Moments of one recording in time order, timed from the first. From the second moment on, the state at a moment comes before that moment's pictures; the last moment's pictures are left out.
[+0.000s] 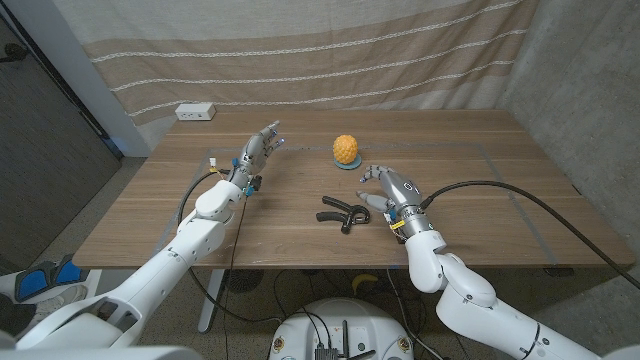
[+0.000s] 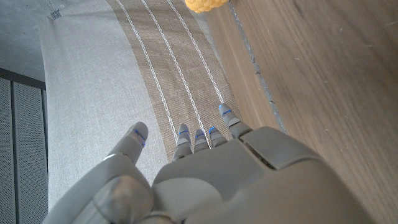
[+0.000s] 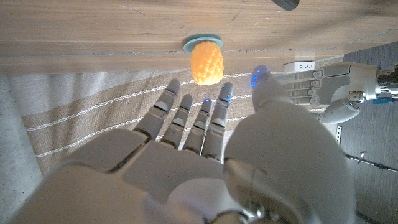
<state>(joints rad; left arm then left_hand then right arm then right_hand) 0.83 0.52 0.40 -1.30 -0.60 -0.37 -0.09 0.14 0.12 0.62 -0.02 0.19 0.07 -0.04 0.18 0.17 -0.08 -0.04 0.19 0.17 -0.10 -0.02 0.17 0.17 0.02 0.06 0.34 0.18 -1.18 -0.70 -0.69 -2.15 -0.62 -0.55 -0.40 1.02 -0.02 0.34 -0.16 0.18 0.63 -0.07 0.47 0.33 0.40 -0.12 0.24 0.36 0.23 -0.04 0.37 0.45 0.44 0.00 0.27 0.19</state>
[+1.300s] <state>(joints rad) 0.85 0.54 0.40 -1.32 -0.60 -0.35 -0.10 0.12 0.12 0.63 -0.02 0.19 0.07 -0.04 0.18 0.17 -0.08 -0.04 0.19 0.17 -0.10 -0.02 0.17 0.17 0.02 0.06 0.33 0.18 -1.14 -0.68 -0.76 -2.13 -0.65 -0.67 -0.35 1.05 -0.01 0.34 -0.16 0.18 0.61 -0.08 0.50 0.36 0.39 -0.13 0.24 0.37 0.21 -0.04 0.38 0.46 0.42 0.00 0.26 0.19</state>
